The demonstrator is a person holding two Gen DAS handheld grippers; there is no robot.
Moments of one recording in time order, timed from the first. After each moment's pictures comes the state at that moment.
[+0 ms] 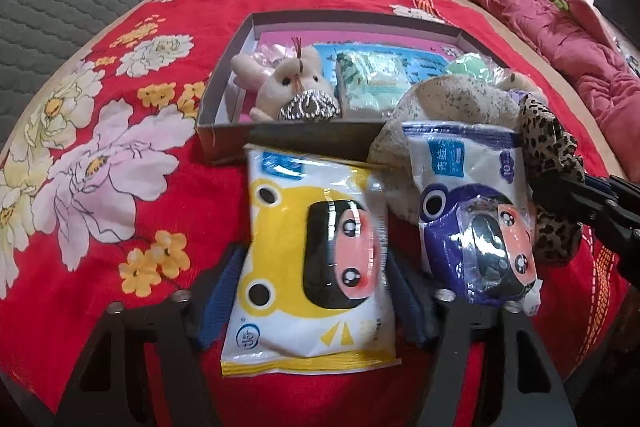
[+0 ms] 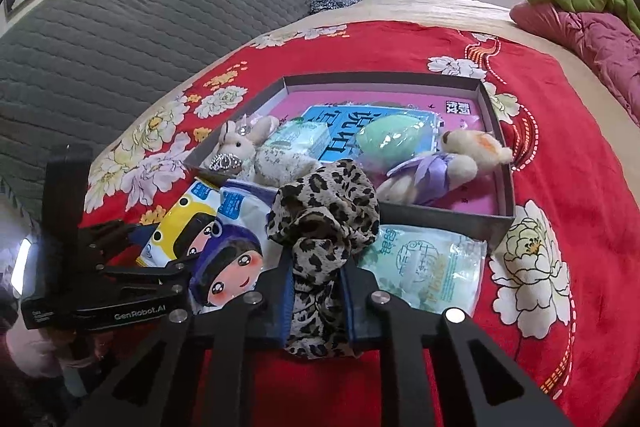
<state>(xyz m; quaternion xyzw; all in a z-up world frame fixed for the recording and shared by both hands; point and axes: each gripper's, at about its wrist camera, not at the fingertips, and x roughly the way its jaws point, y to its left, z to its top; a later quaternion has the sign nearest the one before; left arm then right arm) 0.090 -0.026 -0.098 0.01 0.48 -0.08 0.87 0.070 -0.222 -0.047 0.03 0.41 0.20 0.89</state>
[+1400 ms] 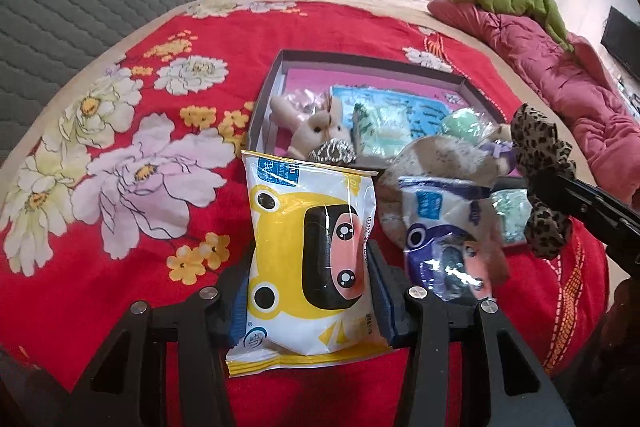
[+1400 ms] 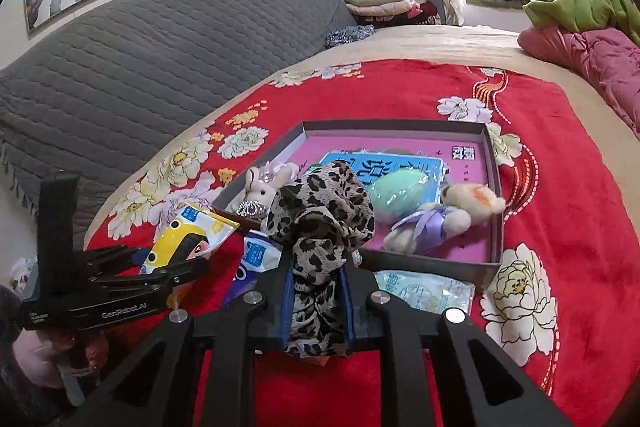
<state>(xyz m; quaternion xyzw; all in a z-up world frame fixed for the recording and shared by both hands) 0.069 -0.004 -0.060 -0.04 0.45 -0.06 0.89 0.065 -0.232 -0.014 0.05 0.36 0.23 0.90</state>
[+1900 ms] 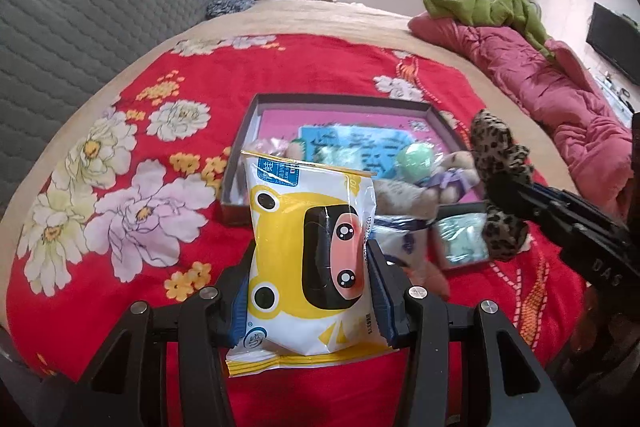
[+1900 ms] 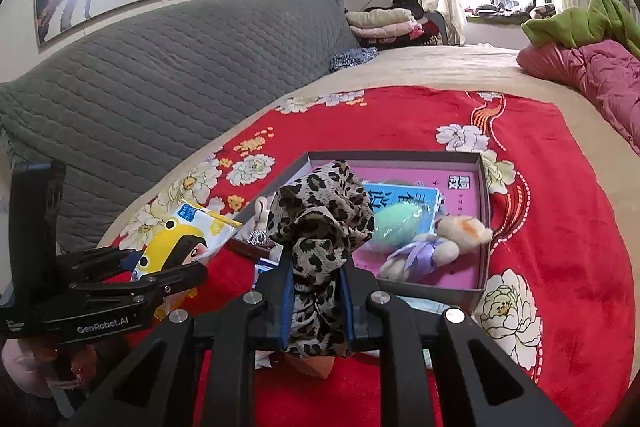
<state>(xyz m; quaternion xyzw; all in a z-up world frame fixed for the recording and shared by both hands) 0.051 -0.032 -0.007 -0.02 0.41 -0.07 0.91 0.058 -0.244 0.011 0.06 0.32 0.24 0.91</state>
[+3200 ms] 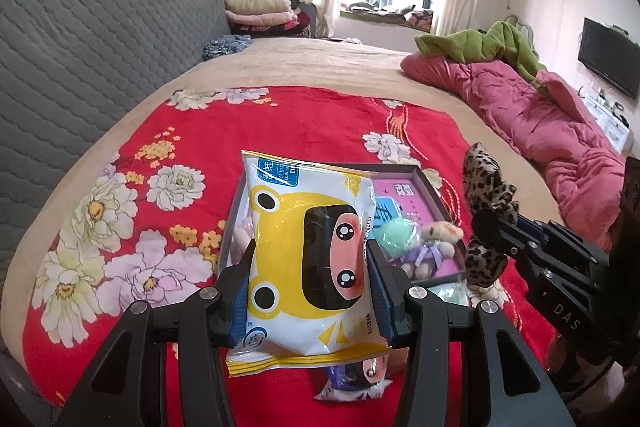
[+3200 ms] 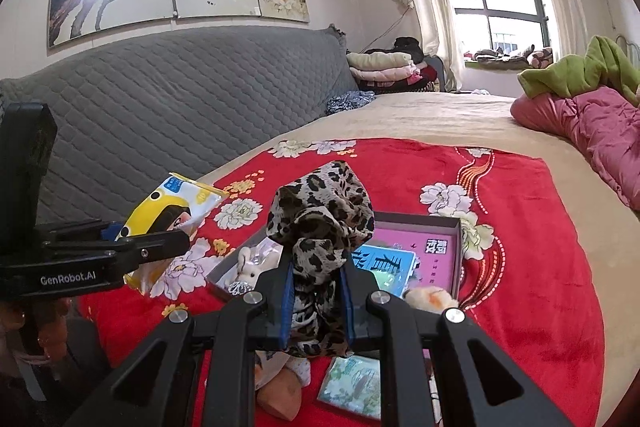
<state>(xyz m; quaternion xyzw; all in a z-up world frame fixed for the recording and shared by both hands) 0.067 -0.052 0.058 -0.02 0.35 -0.07 0.93 0.072 -0.259 0.043 0.03 0.25 0.23 0.94</state>
